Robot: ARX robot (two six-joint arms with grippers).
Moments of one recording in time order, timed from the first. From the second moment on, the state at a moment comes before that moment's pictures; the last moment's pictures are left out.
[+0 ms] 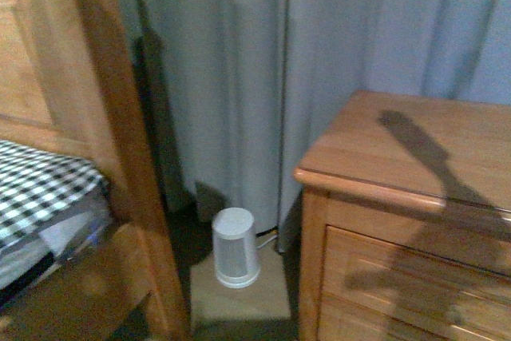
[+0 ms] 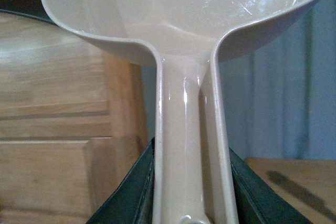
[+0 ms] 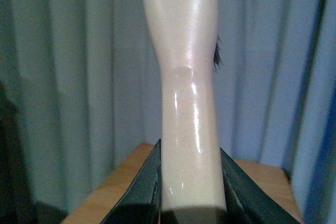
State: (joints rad) left arm -0.30 0.35 0.35 0.46 0.02 0.13; right arm 0.65 0.58 0.41 0.57 0.66 -0.23
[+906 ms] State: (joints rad) left arm -0.30 0.35 0.34 0.46 0.02 0.13; right arm 0.65 0.58 0.41 0.57 0.66 -0.23
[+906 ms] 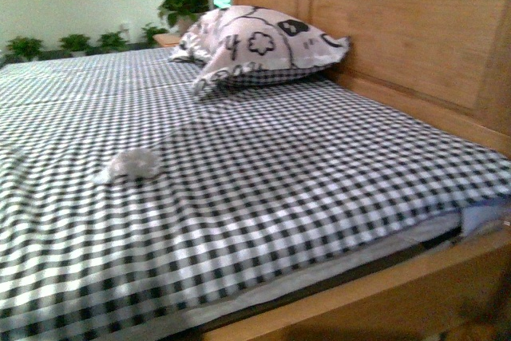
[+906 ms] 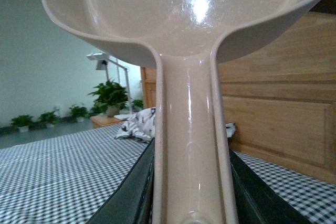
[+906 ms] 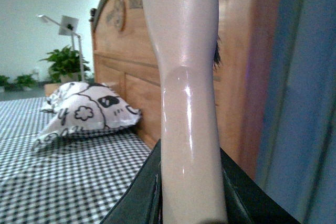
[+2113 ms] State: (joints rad) left arm -0.11 0.89 0.56 -0.12 0.15 0.32; right arm 0.65 0.57 0.40 0.57 0.66 -0.23
